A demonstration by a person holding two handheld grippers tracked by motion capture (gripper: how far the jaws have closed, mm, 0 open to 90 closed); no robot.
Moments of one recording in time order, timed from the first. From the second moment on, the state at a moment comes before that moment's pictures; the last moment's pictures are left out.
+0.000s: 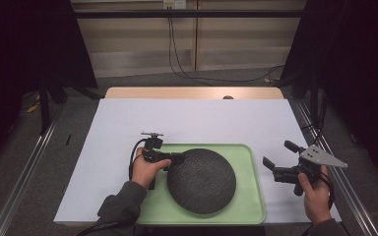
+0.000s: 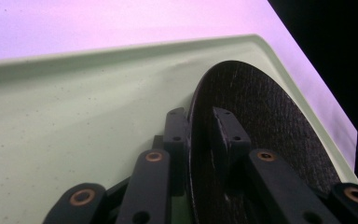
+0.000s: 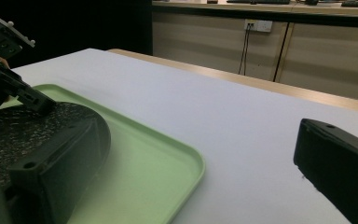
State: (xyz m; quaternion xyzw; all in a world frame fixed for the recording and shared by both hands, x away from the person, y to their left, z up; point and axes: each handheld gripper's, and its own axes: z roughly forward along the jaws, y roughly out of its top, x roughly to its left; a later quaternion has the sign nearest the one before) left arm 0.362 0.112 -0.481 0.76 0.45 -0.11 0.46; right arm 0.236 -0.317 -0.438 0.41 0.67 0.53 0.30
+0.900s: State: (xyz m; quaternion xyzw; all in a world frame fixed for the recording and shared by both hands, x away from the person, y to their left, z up) left arm 0.357 0.119 -0.467 0.75 0.45 -0.06 0.49; right arm 0.236 -0.316 -0.438 0.41 0.68 0.53 0.31
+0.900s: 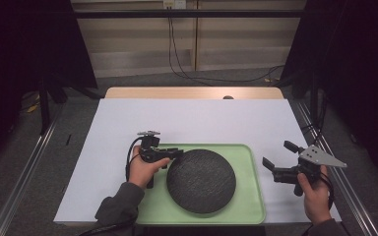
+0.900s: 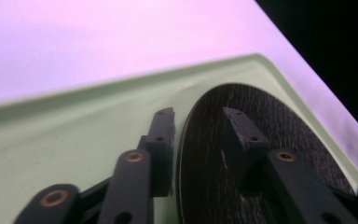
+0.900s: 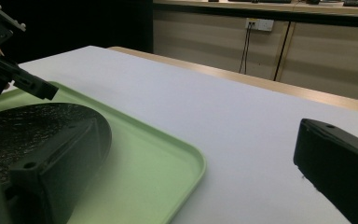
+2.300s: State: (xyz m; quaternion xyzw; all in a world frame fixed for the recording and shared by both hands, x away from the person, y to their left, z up) left arm 0.344 0.177 -0.437 0.71 0.43 0.03 0.55; right arm 0.235 -0.316 -0.438 0.41 0.68 0.53 0.30
